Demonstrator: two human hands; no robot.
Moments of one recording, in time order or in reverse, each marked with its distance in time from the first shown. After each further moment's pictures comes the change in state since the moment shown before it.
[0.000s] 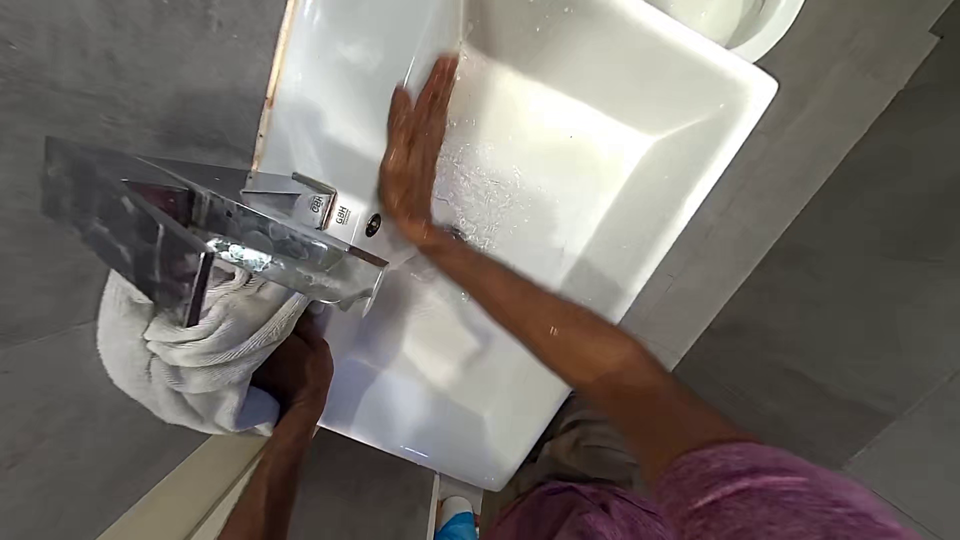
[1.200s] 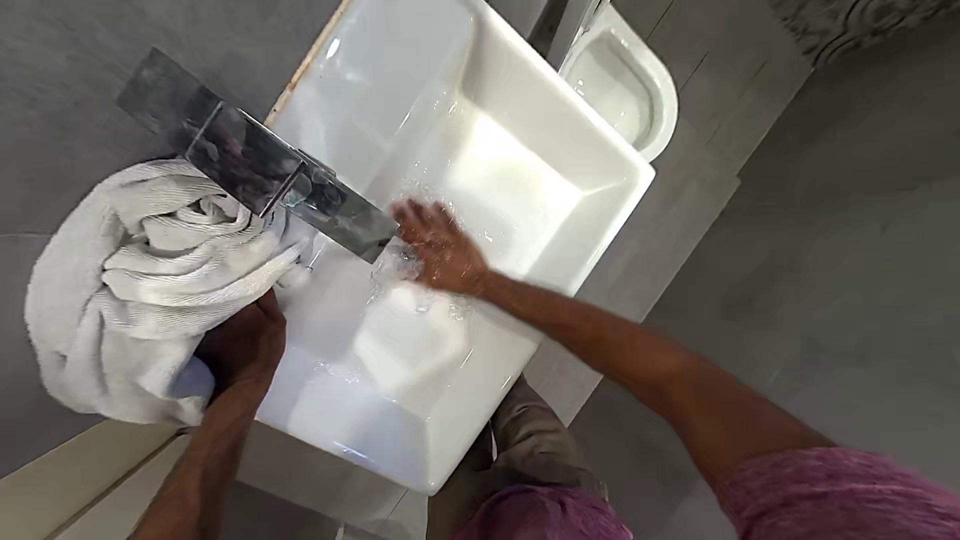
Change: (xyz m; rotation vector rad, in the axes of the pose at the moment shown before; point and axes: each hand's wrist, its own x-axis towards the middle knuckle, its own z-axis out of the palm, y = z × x) left_hand 0.000 0.000 0.005 -0.211 -0.040 -0.023; right_hand -0.027 0.052 -0.146 -0.590 -1.049 -0.719
